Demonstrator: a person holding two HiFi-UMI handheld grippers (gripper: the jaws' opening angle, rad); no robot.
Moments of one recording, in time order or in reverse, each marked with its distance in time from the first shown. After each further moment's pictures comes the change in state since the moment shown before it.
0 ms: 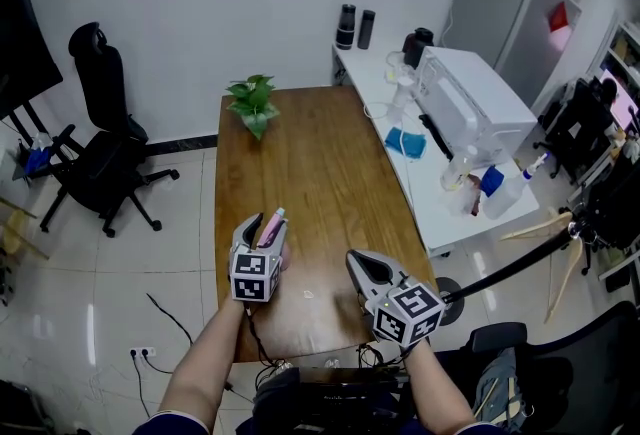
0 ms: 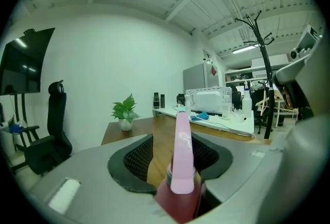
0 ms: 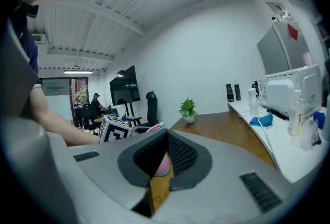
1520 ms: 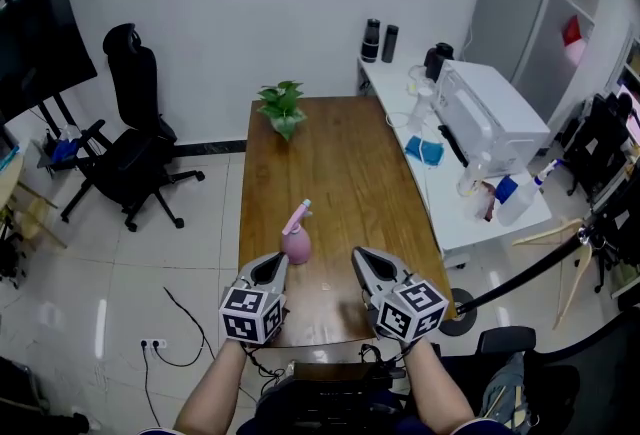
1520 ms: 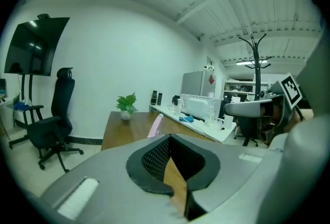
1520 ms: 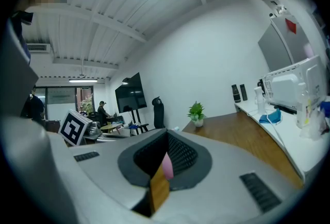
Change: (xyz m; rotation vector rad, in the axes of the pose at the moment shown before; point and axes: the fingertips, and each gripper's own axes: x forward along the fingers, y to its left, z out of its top) left arm -0.137 -0.039 0.012 -0.163 0.044 -0.064; right arm -0.005 0.037 0.004 0.043 -0.070 0.067
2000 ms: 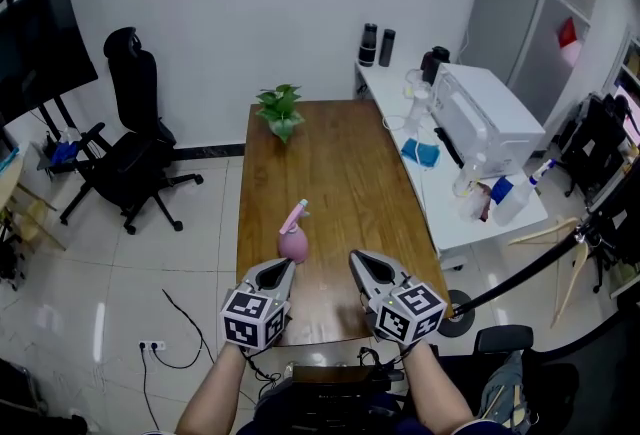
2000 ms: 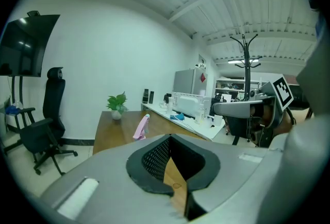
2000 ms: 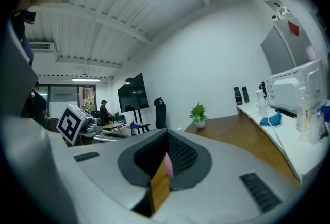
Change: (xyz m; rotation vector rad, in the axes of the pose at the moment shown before) left arm -0.011 -0.030 0.005 0.036 0.026 -0.078; right arm -0.011 0.011 0.004 -0.027 -0.006 0.017
